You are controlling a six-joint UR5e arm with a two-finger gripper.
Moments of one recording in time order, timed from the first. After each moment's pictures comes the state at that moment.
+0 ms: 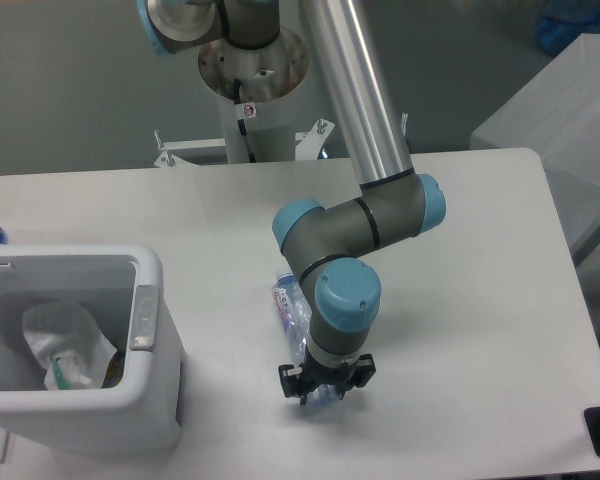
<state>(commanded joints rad) 2.40 -2.18 -1.45 -0.85 1.48 0.23</state>
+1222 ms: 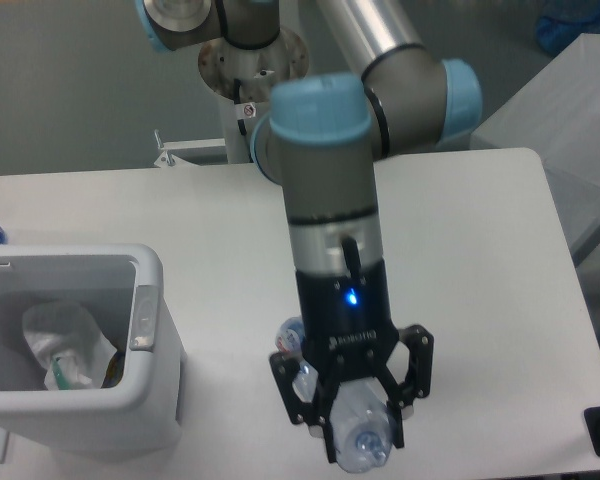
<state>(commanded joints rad) 2.34 -2.00 -1.12 -0.62 1.38 0.07</state>
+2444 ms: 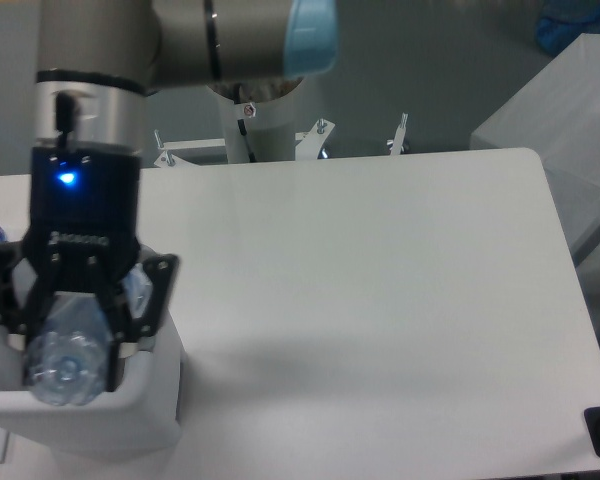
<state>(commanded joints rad) 2.08 -1.96 -1.16 -0.62 1.38 0.08</state>
